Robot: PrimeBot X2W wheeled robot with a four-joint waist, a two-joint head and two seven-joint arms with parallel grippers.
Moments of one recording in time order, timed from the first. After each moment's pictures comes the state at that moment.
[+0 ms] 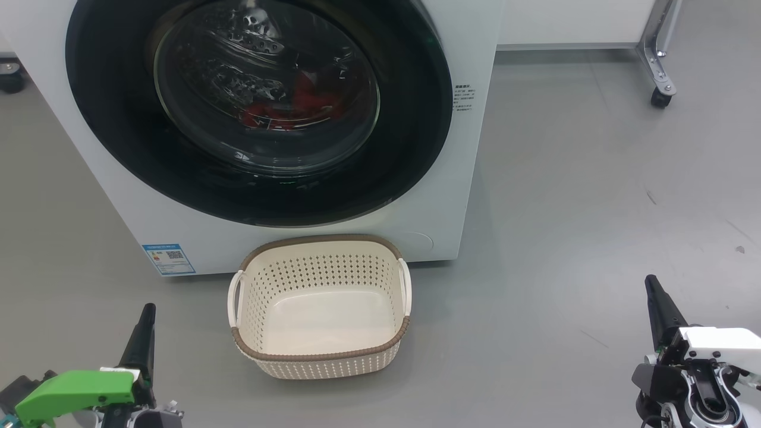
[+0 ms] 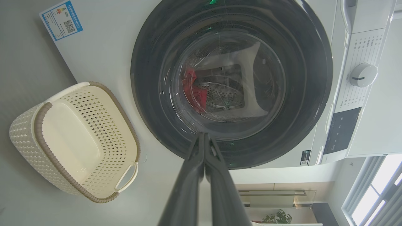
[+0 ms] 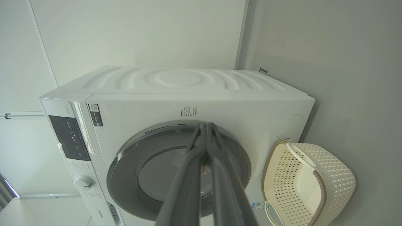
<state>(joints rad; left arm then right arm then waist) -0.06 0.03 0.08 0.27 -1.60 -0.12 0.12 -0.06 -0.03 -0.13 0.28 1.60 0.12 0.12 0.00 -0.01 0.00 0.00</state>
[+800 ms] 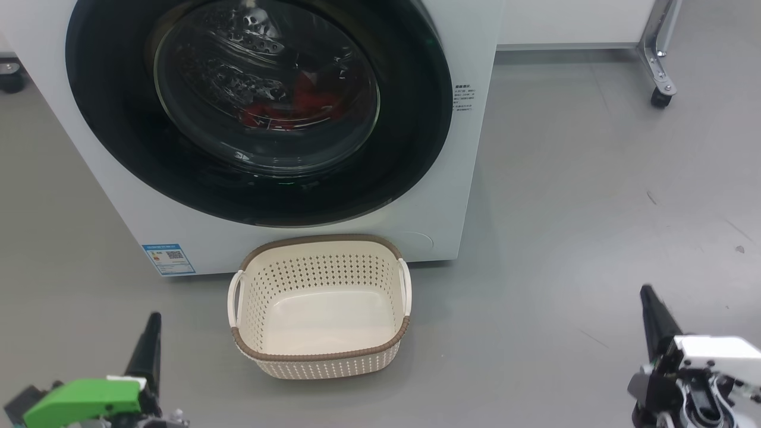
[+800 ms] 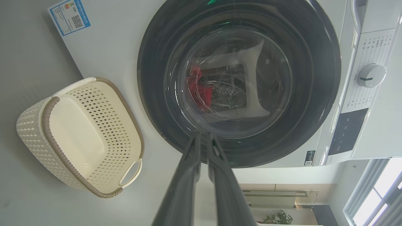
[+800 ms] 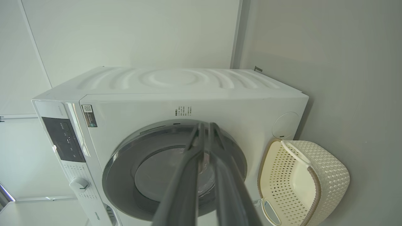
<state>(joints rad) -0.05 0.02 0.08 0.29 -1.60 -0.12 0.12 -0.05 -0.03 -0.13 0.29 1.60 0.12 0.12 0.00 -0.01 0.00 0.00</state>
